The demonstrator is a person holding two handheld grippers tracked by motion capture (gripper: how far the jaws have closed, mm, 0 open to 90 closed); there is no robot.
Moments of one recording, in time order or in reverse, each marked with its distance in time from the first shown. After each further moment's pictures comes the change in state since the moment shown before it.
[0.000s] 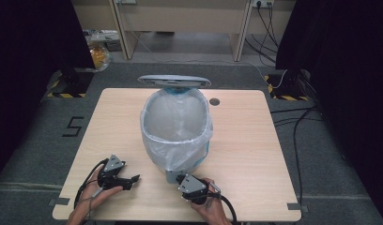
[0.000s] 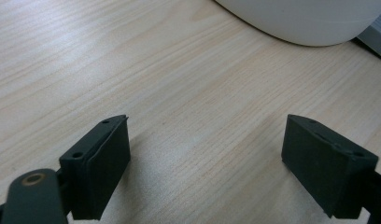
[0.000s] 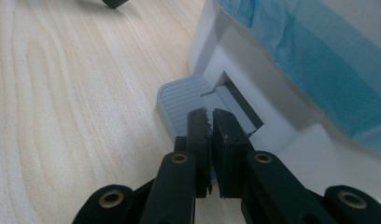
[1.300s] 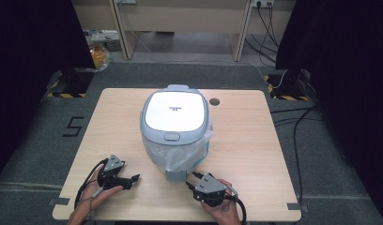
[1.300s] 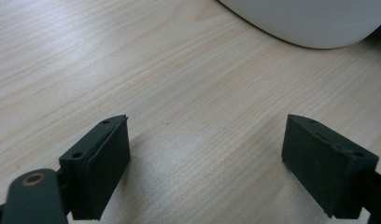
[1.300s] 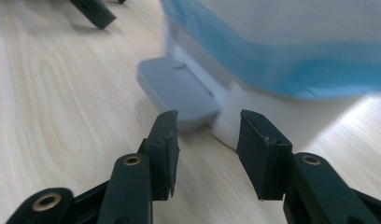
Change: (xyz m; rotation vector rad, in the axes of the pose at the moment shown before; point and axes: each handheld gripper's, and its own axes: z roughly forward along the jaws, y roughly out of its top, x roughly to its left) left arm 0.000 0.000 0.000 -0.001 0.012 -0.007; right arm -0.020 -0.018 -0.045 -0.062 -0.014 0.133
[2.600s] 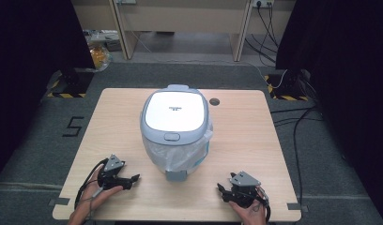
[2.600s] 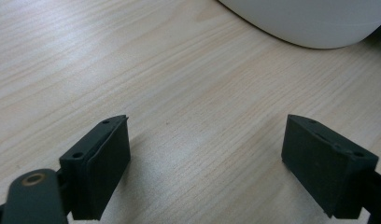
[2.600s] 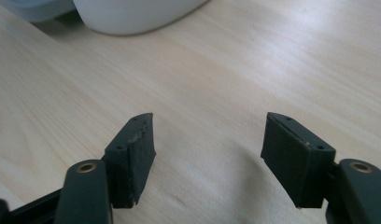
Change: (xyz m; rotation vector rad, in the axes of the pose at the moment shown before) left arm 0.000 0.000 0.000 0.001 0.000 0.002; right arm -0.050 -0.057 -0.045 0.187 -0.153 0.284
